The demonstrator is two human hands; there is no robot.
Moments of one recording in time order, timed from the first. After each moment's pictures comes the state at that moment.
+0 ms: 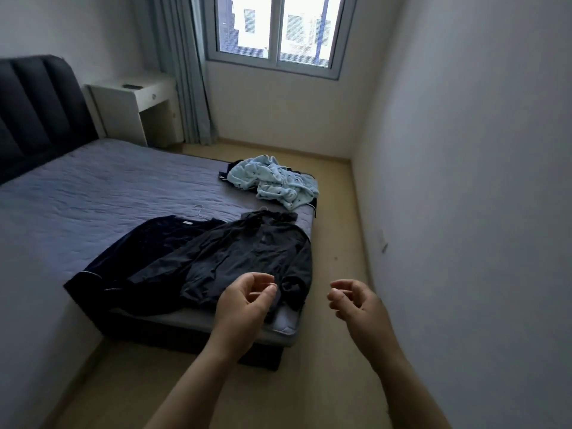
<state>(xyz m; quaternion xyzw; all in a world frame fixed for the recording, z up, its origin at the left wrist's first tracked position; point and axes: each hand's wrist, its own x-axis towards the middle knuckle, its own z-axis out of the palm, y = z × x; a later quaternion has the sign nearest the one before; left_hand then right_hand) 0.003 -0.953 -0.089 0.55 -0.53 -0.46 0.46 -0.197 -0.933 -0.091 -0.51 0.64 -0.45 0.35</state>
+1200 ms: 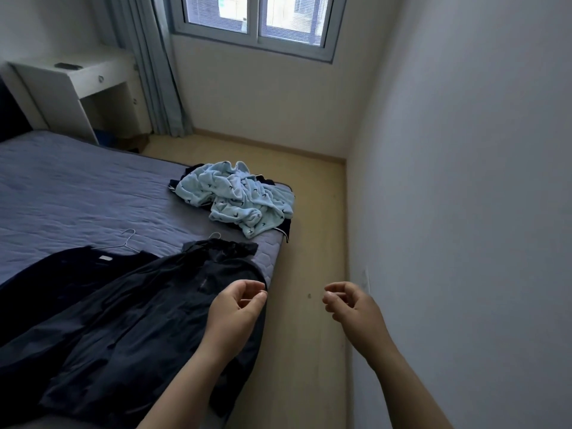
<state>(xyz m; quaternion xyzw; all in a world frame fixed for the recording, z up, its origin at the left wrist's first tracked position) -0.315 -1.360 -0.138 0.58 -0.51 -0.47 0.42 -0.527 -1.343 -0.123 -0.50 0.67 -0.38 0.38</state>
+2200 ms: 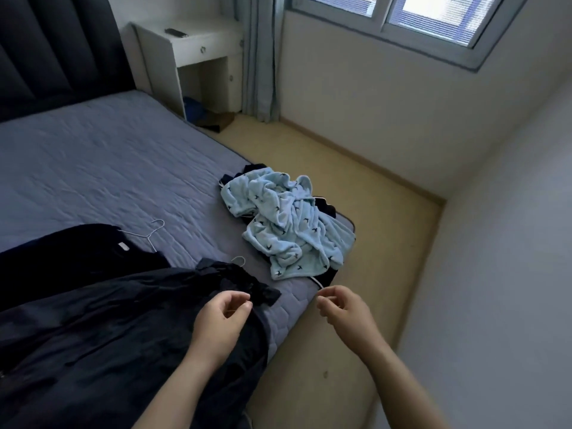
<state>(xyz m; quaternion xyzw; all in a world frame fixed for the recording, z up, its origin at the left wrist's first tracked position) -0.378 -1.700 -0.209 0.72 -0.33 -0.39 0.46 -0.587 -1.791 -0.195 -0.64 0.58 -0.21 0.46</state>
